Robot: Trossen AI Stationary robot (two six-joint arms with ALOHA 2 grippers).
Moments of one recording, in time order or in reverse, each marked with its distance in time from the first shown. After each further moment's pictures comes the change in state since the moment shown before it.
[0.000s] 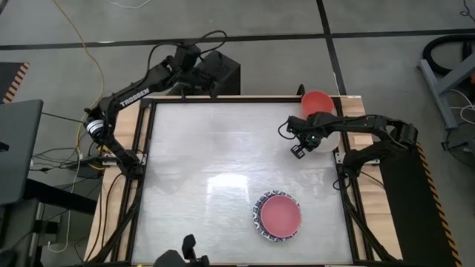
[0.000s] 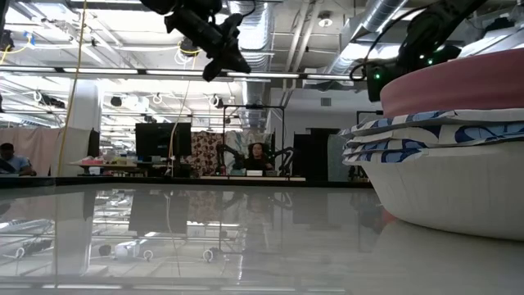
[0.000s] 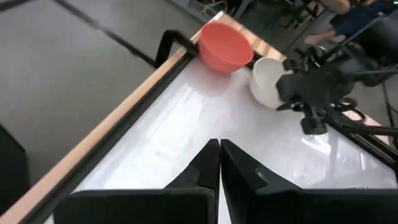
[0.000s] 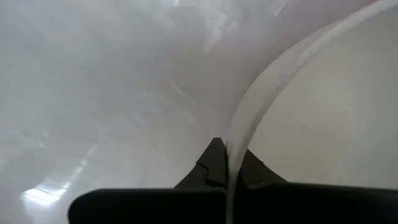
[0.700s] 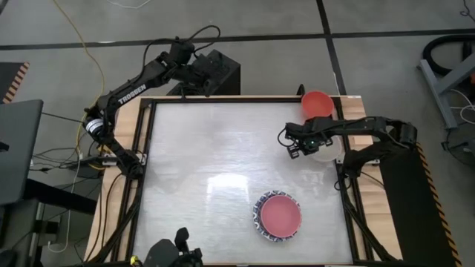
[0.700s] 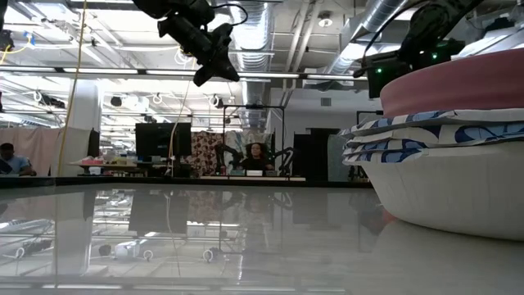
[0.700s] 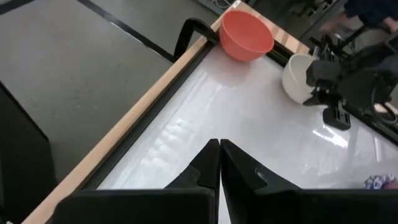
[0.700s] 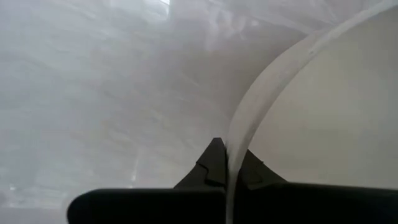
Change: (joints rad) left arm 0.082 0.000 0.000 -0.075 0.033 0.108; right arm 0.102 -0.002 0.000 -0.008 -0.004 0.431
